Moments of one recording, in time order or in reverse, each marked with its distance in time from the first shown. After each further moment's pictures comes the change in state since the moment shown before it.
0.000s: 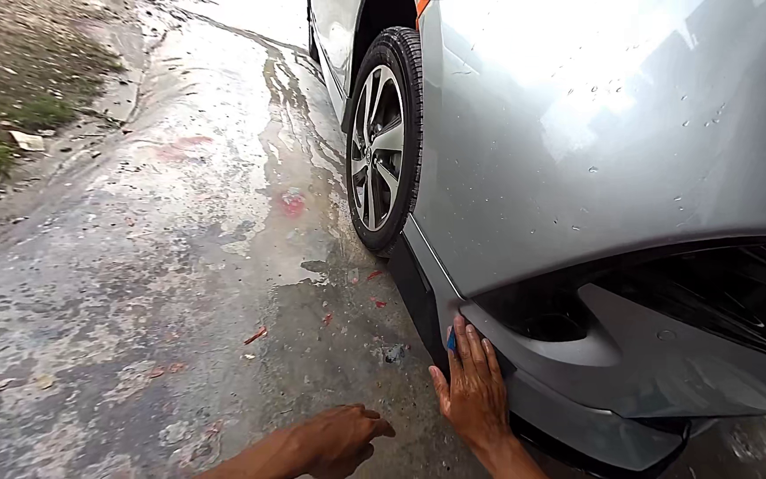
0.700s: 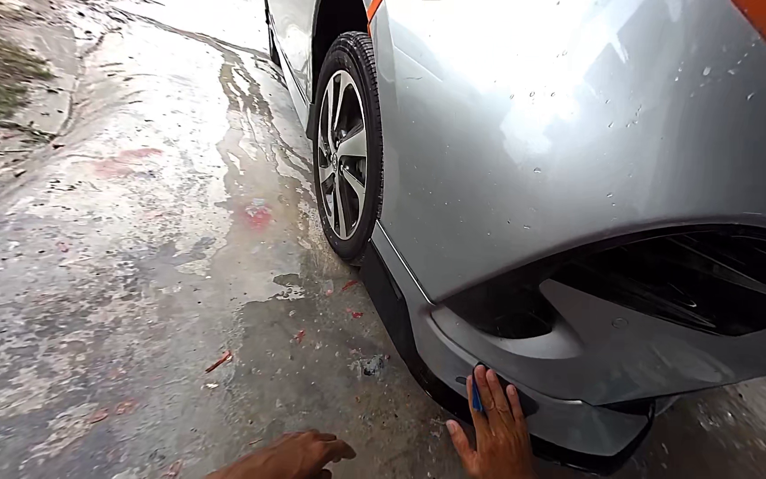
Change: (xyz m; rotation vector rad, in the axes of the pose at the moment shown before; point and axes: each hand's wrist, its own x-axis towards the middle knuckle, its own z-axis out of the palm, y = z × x) left_hand -0.015 -0.030 0.013 -0.077 0.032 0.018; right_hand -0.092 0.057 -0.015 0.001 -0.061 -0.015
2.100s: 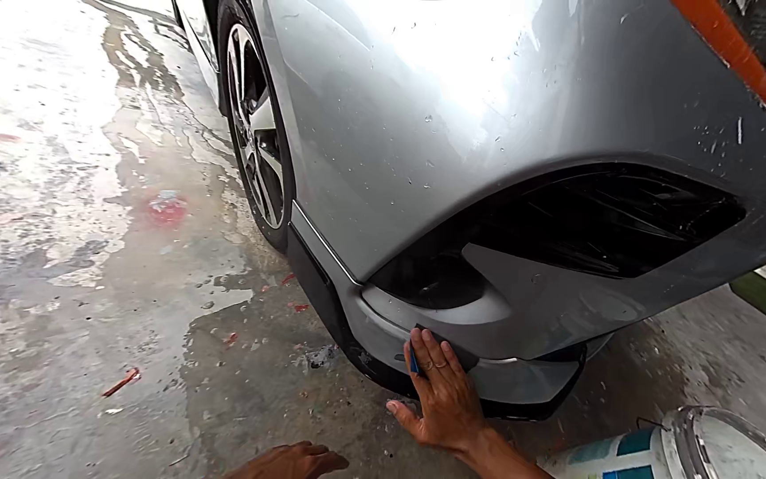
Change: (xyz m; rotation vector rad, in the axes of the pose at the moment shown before) left_hand 0.048 0.046 0.017 0.082 -0.109 0.059; right_hand 0.024 0.015 -0.015 0.093 0.020 -0.085
